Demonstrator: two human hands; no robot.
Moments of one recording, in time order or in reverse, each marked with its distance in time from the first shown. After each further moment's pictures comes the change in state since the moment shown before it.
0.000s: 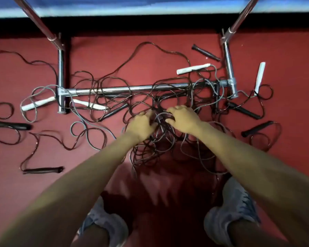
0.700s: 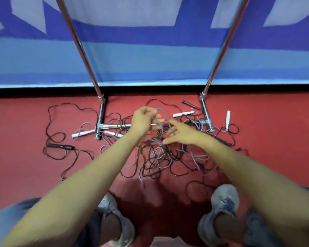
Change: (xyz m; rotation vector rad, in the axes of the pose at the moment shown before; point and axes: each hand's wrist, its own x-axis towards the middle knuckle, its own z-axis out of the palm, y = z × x) left_hand -0.183 0.137 -0.154 -1.133 0.323 0.059; right_hand -0.174 -0.070 -0.132 0.736 0.011 -0.109
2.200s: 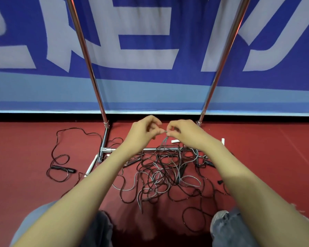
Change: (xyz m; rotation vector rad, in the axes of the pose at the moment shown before) left_hand -0.048 0.070 -0.015 0.565 -0.116 0.500; right_hand -0.074 -0.107 -0.052 -0.479 0.300 -0.252
